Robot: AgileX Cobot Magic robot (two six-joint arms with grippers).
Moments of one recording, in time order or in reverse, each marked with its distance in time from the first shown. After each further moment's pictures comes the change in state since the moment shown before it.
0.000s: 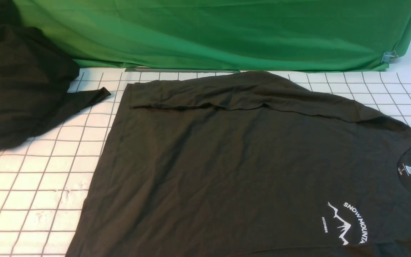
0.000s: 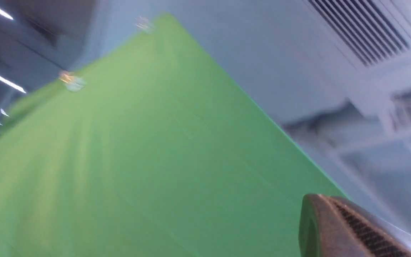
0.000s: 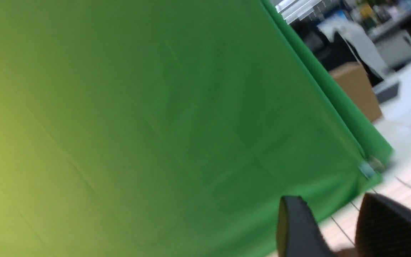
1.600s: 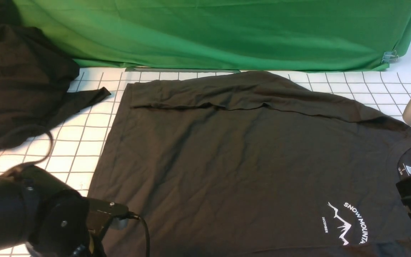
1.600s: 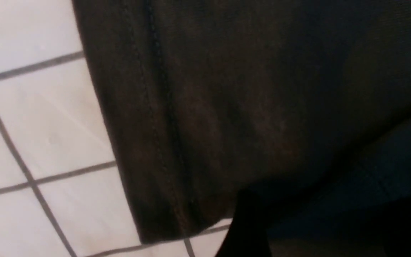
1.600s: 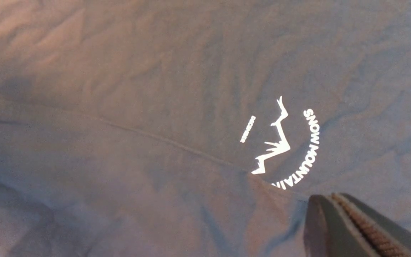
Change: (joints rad) right arm 0.478 0.988 -0.937 -0.150 1.293 -0.509; left arm -0.578 1.394 -0.303 0.180 1.141 0.178
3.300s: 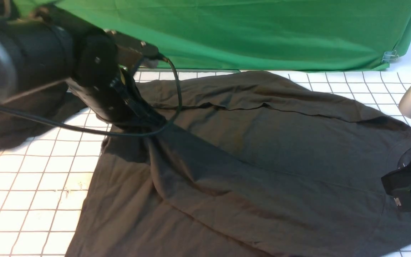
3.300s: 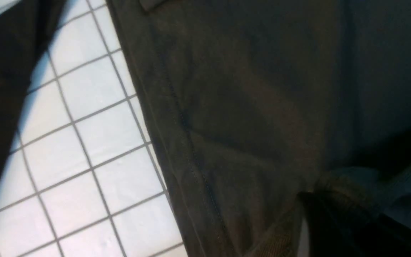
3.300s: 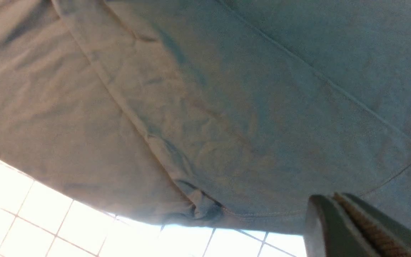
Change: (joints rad) right arm 0.000 0.000 0.000 0.090 -0.055 -0.016; left arm 0.187 0.250 -0.685 0.252 -0.045 0.258
